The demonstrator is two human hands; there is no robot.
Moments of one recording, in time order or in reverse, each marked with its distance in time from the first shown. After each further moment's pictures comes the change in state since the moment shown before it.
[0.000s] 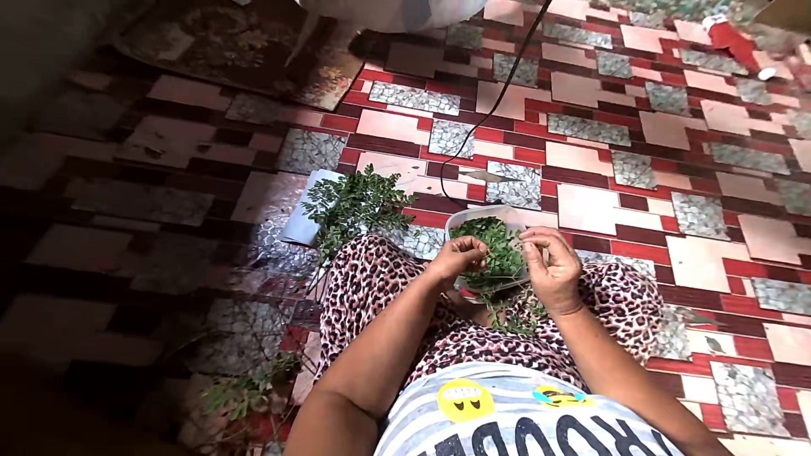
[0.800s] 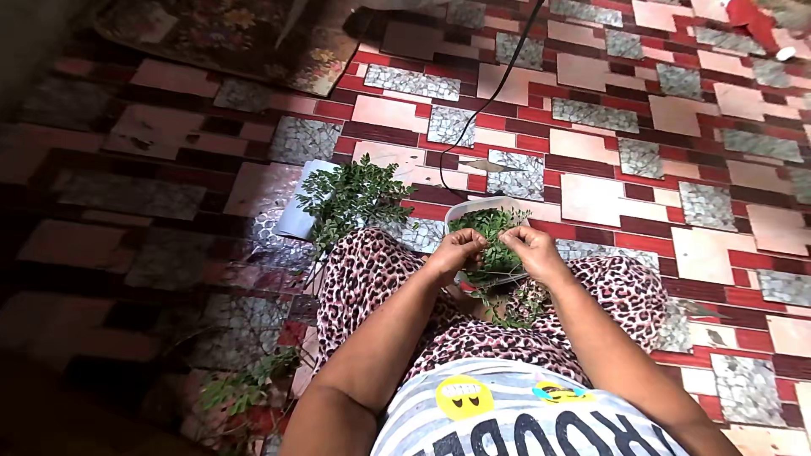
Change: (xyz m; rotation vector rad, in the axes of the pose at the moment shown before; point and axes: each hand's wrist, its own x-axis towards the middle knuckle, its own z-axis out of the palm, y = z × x) left_hand 0.003 -0.001 0.000 -0.007 0.012 -0.042; right_hand 0.015 0.013 0.006 0.105 -0.442 0.811
